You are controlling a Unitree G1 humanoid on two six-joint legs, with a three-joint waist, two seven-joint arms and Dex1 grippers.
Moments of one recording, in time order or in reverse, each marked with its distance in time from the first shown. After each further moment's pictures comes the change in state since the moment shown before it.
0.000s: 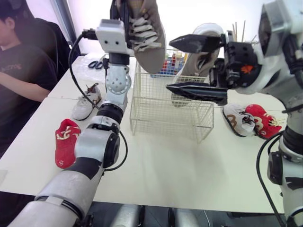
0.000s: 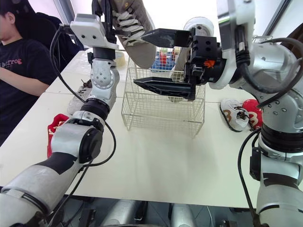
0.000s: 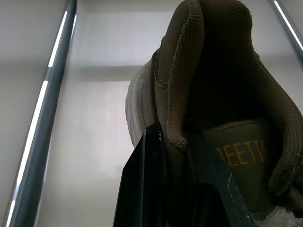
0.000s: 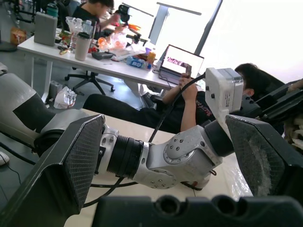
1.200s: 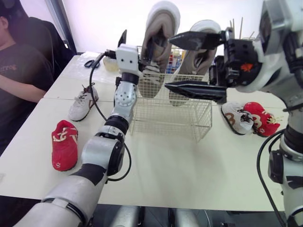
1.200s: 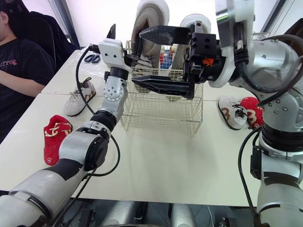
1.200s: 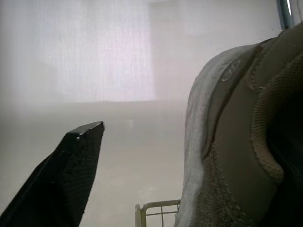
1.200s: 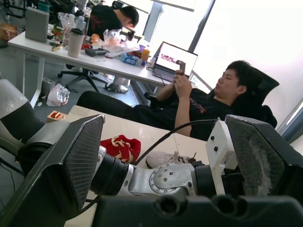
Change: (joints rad) left arm 0.101 -0.082 0.010 0.017 -0.144 0.163 -0.211; right arm -0.017 -0.003 0.013 0.000 -0.010 -0.010 -0.008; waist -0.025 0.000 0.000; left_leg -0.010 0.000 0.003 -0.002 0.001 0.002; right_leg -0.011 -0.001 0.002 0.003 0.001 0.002
